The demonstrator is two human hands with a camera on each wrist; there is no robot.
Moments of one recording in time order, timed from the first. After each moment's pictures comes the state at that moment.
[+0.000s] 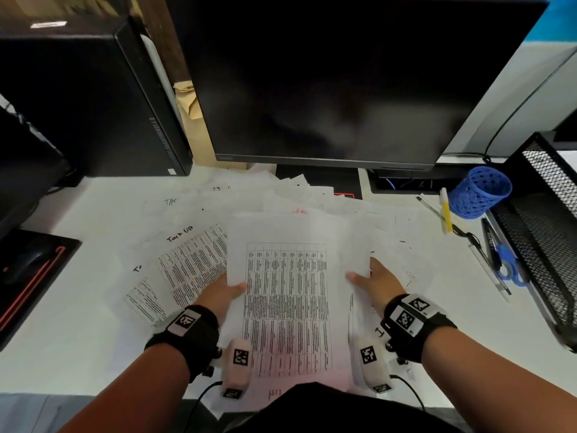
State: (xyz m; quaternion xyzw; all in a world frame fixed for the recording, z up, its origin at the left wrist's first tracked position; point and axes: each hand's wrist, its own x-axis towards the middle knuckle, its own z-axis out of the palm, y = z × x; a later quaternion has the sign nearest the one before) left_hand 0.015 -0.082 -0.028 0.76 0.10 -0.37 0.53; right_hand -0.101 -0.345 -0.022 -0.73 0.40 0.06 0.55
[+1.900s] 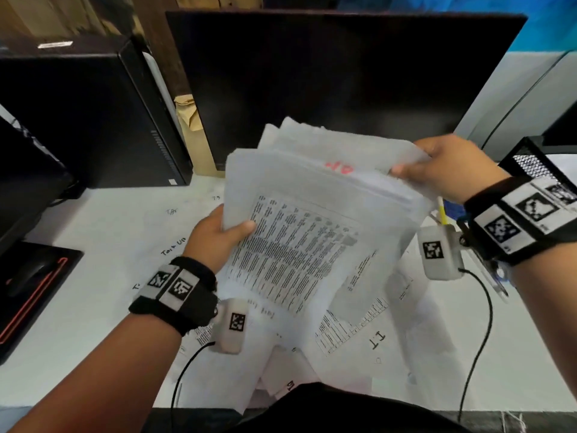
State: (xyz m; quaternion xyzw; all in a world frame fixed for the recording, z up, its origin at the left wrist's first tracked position) left_hand 0.049 -0.113 0.078 0.79 -0.10 -0.17 0.58; right_hand -0.062 -0.399 0.186 -0.91 0.25 -0.05 0.33
